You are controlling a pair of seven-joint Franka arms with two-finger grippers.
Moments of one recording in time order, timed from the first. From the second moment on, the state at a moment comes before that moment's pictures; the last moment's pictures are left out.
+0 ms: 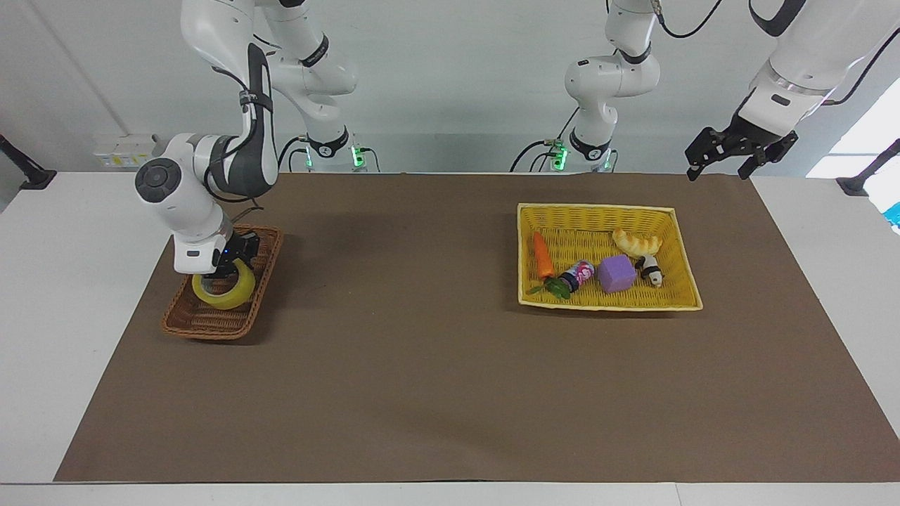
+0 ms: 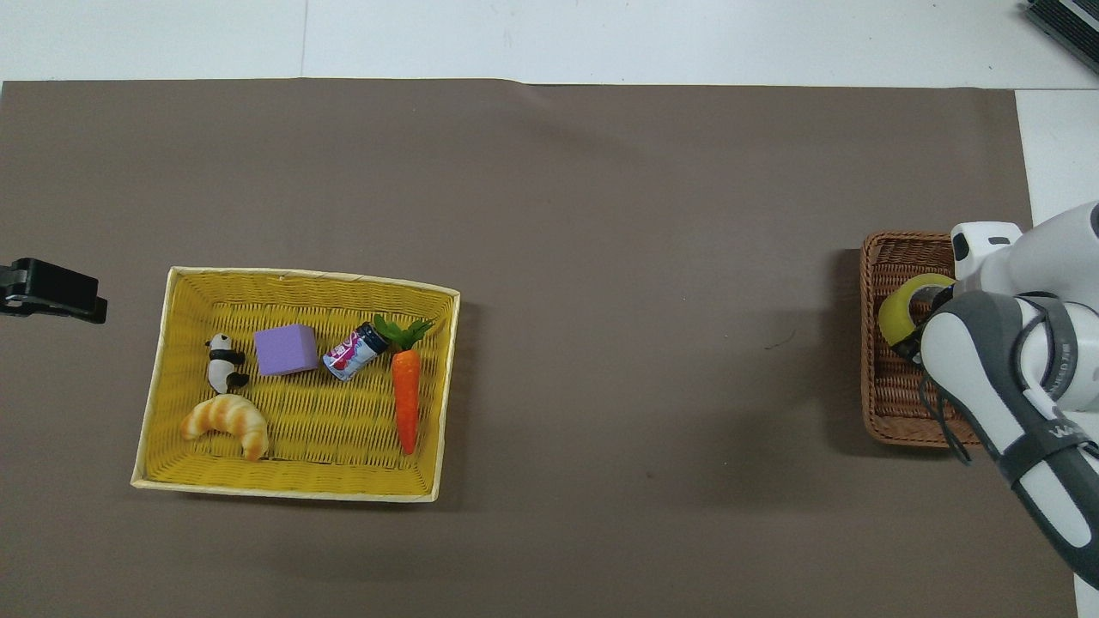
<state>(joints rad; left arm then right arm) 0.07 -0.03 -0.11 -1.53 -0.01 1.44 -0.02 -0.11 0.17 -0.05 -2.05 -0.06 2.06 -0.90</state>
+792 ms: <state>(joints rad) 0.07 -0.03 -0.11 -1.53 -0.01 1.44 -0.02 -0.11 0.15 -0.05 -2.00 -0.06 2.05 -0.85</state>
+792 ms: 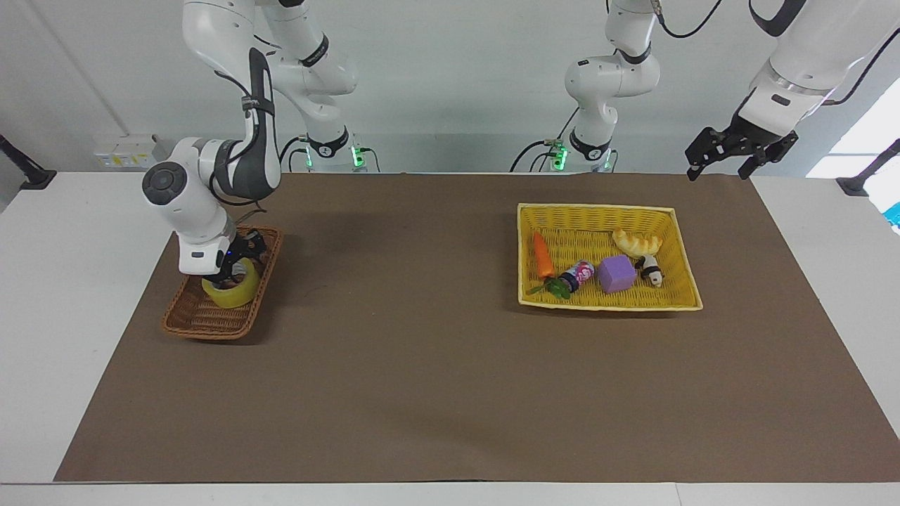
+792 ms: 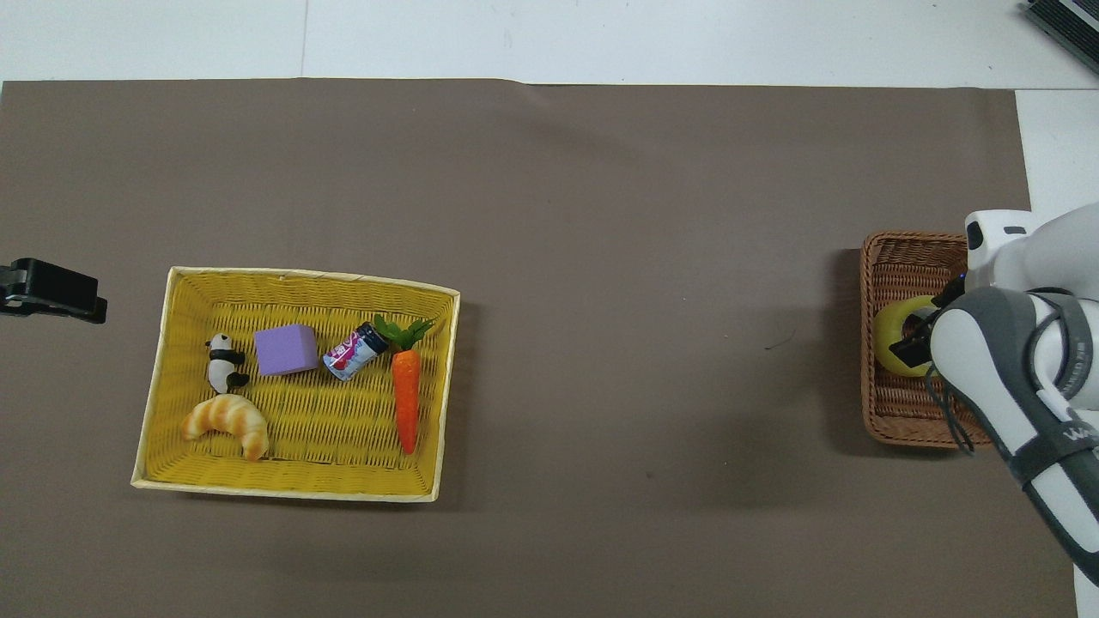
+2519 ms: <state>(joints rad) 0.07 -0.03 -0.11 -1.53 -0.01 1.44 -0.02 0.08 -0.07 -0.06 -1.52 -0.04 1.48 0.13</state>
